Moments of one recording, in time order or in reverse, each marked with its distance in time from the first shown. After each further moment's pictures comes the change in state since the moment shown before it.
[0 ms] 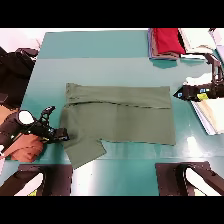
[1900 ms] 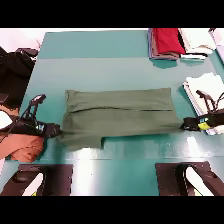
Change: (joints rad) left arm -0.002 0.261 0.167 0.019 -0.134 0.054; right arm -0.124 0.117 -0.291 -0.167 0.188 -0.045
